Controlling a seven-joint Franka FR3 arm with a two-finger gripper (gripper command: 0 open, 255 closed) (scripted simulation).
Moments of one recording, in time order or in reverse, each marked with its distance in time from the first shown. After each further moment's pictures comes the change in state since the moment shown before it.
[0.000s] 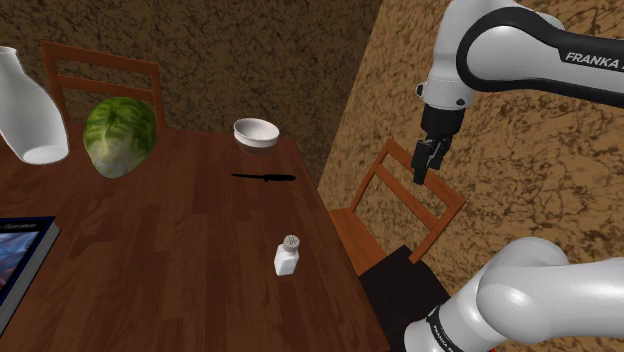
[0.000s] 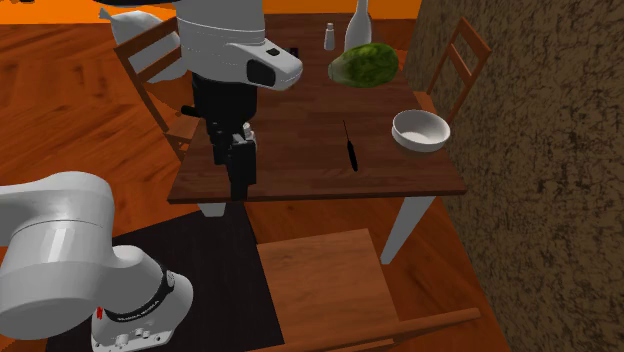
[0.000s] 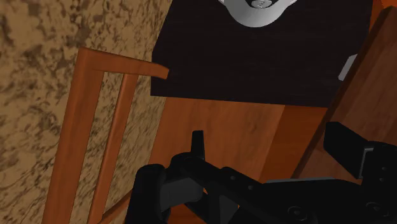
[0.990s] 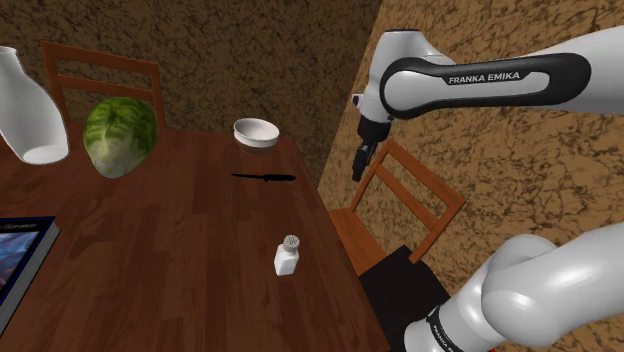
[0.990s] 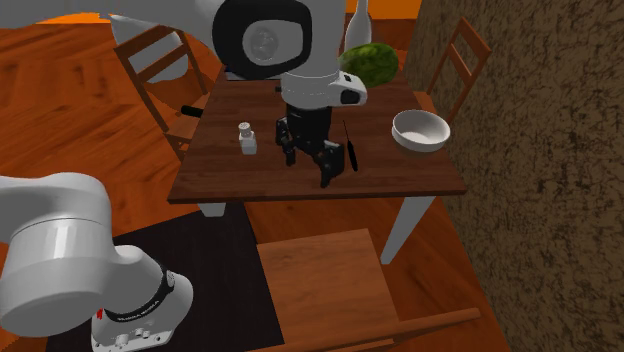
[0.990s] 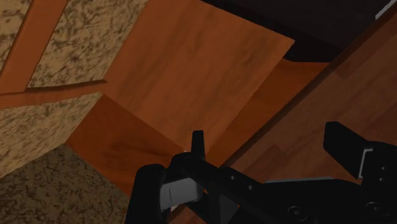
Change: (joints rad) arm 0.094 0.354 -0.043 0.024 0.003 0.479 -0.230
